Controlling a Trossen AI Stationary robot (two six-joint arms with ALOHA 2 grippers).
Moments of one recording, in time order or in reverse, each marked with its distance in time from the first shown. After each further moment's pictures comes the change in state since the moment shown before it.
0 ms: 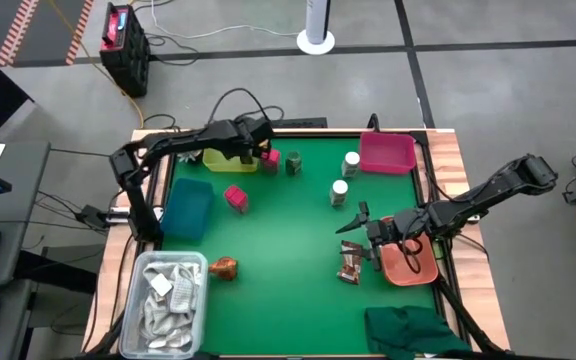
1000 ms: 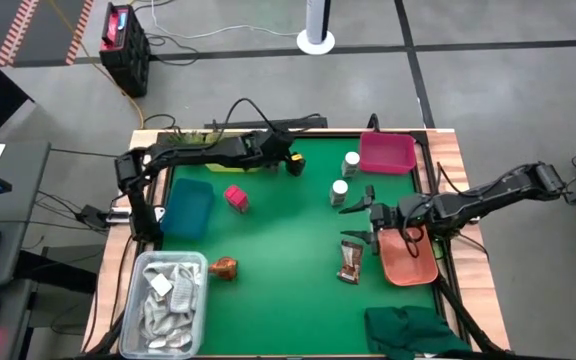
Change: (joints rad) left arm -0.159 0.046 0.011 0.521 0.231 0.326; right arm -0.132 -0.126 0.001 -0.103 0.000 -0.030
